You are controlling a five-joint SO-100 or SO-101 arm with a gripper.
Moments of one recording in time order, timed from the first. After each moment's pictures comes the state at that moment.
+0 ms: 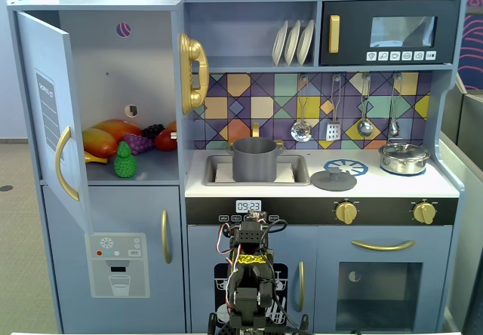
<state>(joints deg) 1.1 182.4 172.4 77.6 -88.2</state>
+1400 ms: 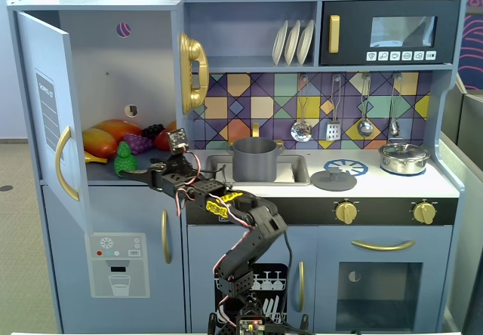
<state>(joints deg) -44.5 127.0 128.1 -11.6 -93.0</state>
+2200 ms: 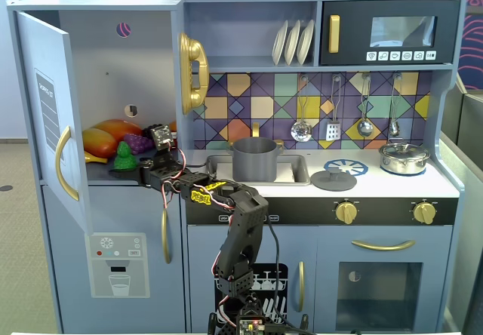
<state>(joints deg) -44.3 106.9 111.9 -12.3 -93.8</state>
